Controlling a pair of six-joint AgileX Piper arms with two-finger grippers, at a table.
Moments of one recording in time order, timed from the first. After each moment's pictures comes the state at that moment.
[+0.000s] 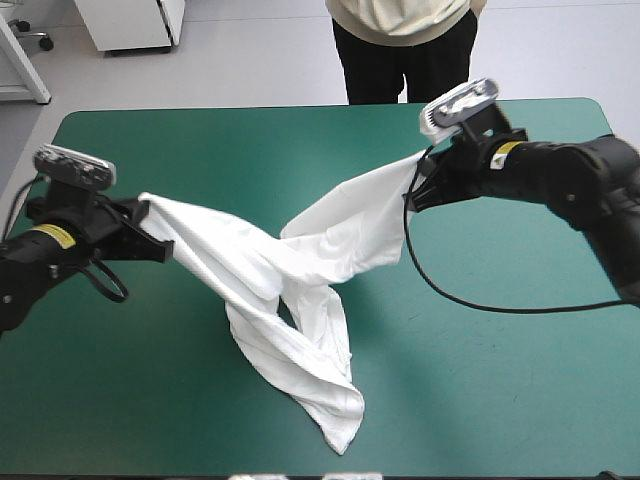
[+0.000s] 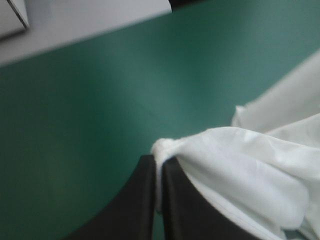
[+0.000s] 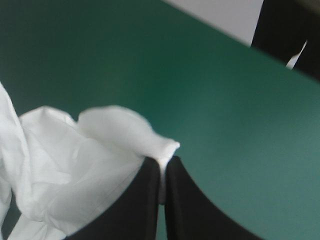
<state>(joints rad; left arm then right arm) -0.17 0.98 -1.24 -0.09 0.85 0.24 0.37 1.33 -1.62 0.21 0.95 -0.29</state>
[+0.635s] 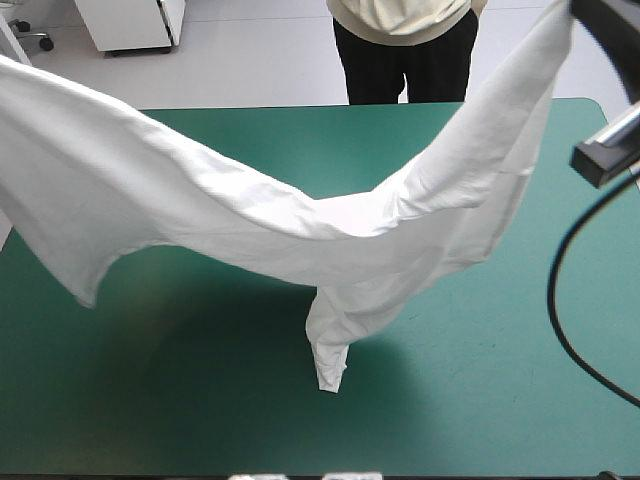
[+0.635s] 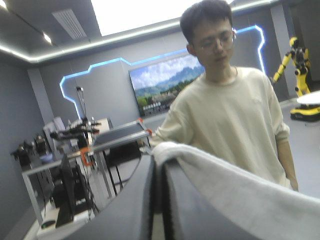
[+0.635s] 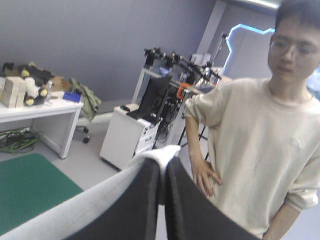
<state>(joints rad) -0.17 0.97 -2.05 -0.07 0.82 0.32 0.37 1.21 -2.37 0.20 1.08 -0.39</state>
